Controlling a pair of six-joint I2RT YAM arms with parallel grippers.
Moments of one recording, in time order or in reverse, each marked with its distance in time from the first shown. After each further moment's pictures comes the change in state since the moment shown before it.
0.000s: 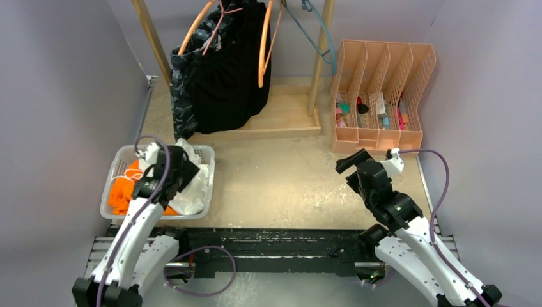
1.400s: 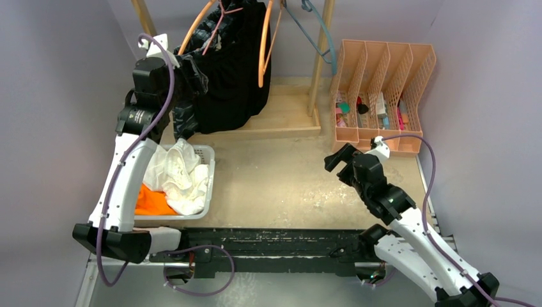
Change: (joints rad) left arm 0.000 0.447 0.940 0.162 0.188 0.634; right arm 0.000 0.080 0.006 0.174 -0.135 -0.217
